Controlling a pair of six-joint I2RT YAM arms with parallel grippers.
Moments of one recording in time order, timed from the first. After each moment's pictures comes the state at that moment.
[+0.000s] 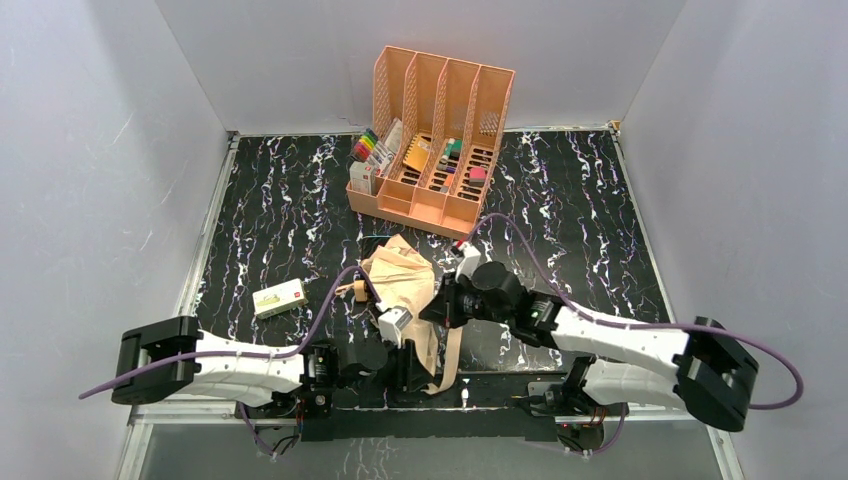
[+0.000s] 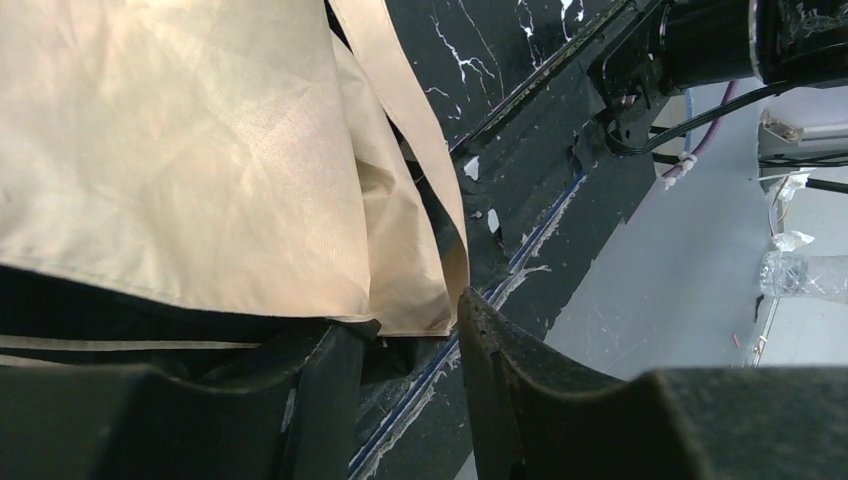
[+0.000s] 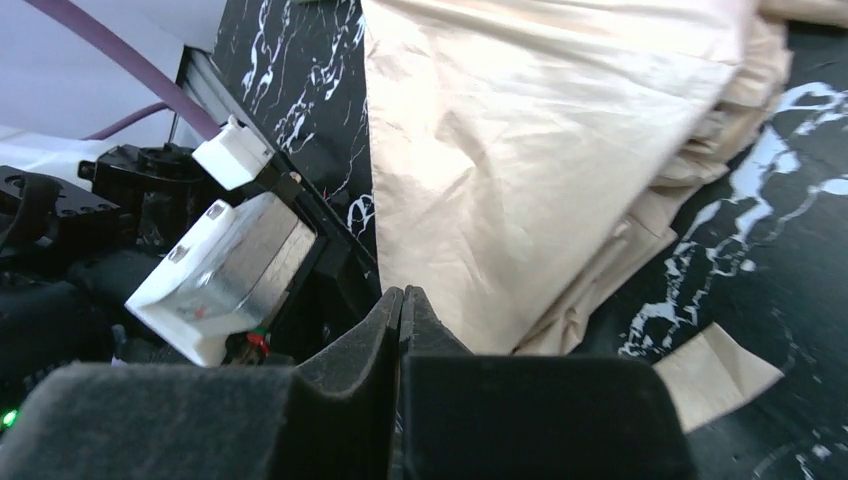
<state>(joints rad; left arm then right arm) -1.42 1.07 0.22 0.29 -0.19 -0.97 1.05 1.06 0.53 0.08 -0.12 0.79</state>
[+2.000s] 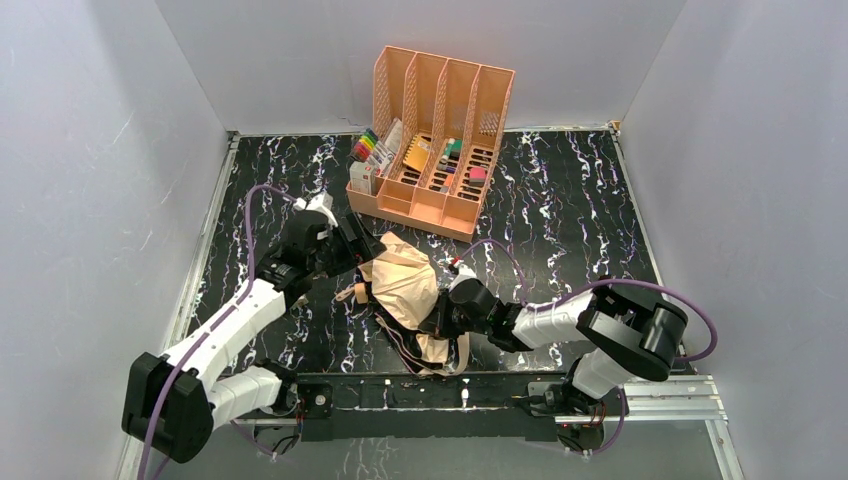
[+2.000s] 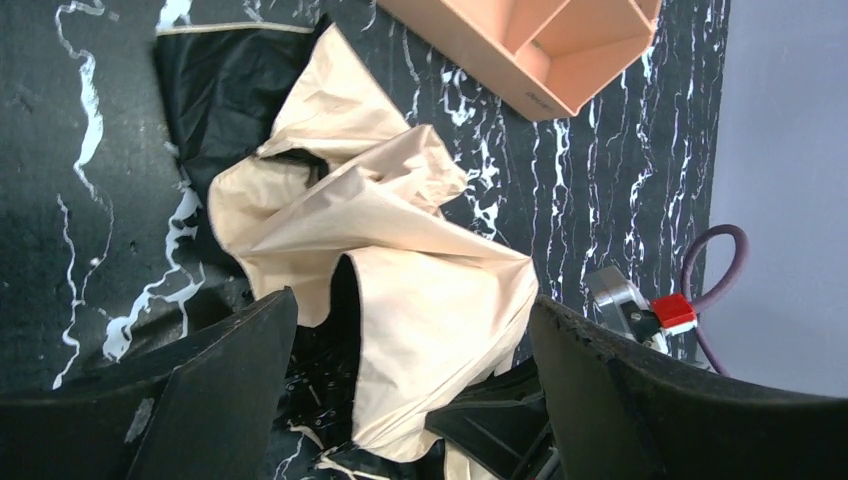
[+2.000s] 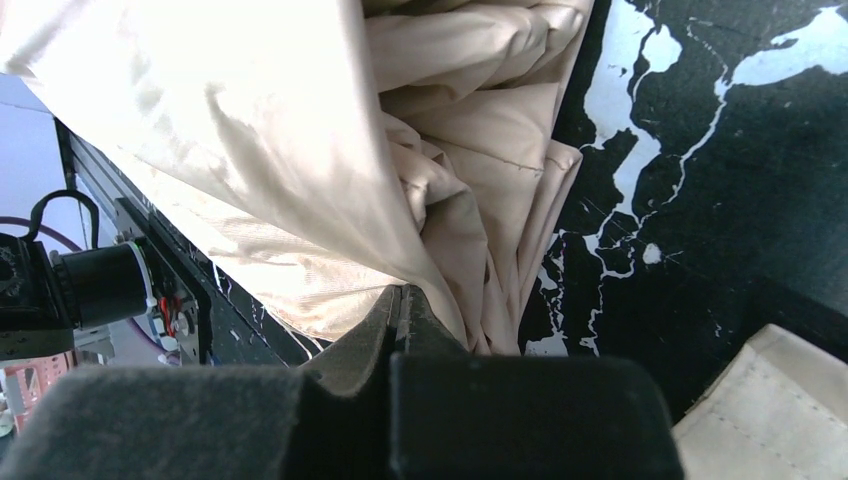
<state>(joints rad) -0.46 1.07 0.72 -0.26 0.08 -0.75 1.05 1.51 0.42 0.45 -0.04 0.99</state>
